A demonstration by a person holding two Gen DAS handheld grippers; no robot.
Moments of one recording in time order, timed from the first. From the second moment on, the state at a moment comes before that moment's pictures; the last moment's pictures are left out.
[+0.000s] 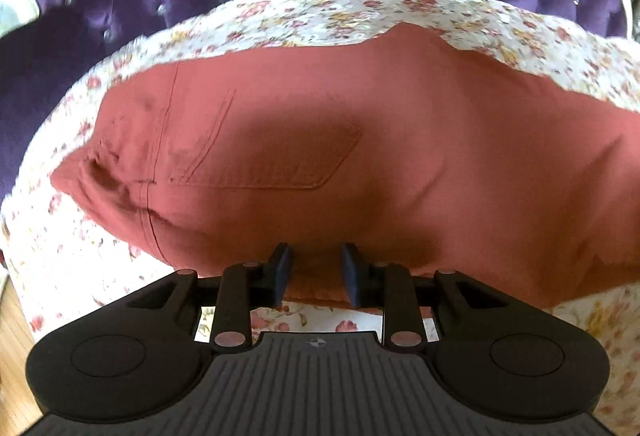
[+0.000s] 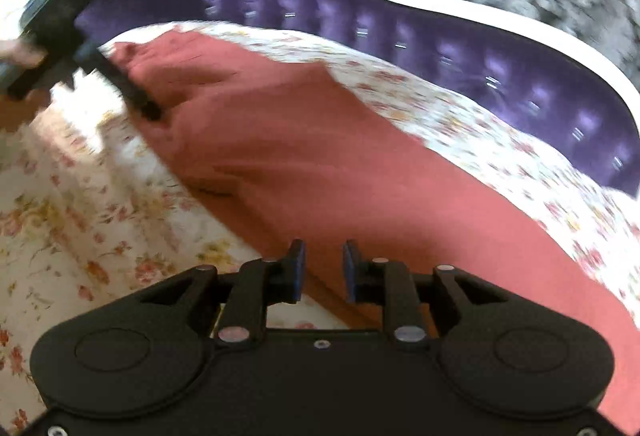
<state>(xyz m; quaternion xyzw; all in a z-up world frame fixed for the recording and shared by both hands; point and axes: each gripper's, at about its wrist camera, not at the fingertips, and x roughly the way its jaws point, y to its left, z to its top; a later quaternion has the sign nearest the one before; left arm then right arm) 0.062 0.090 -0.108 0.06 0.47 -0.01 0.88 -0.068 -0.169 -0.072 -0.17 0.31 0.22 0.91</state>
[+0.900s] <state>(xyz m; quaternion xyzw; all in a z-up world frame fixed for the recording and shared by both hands) 0.060 0.076 -0.088 0.04 0.47 -0.02 0.88 -0.067 -0.268 -0.045 -0.01 0.30 0.11 0.95</state>
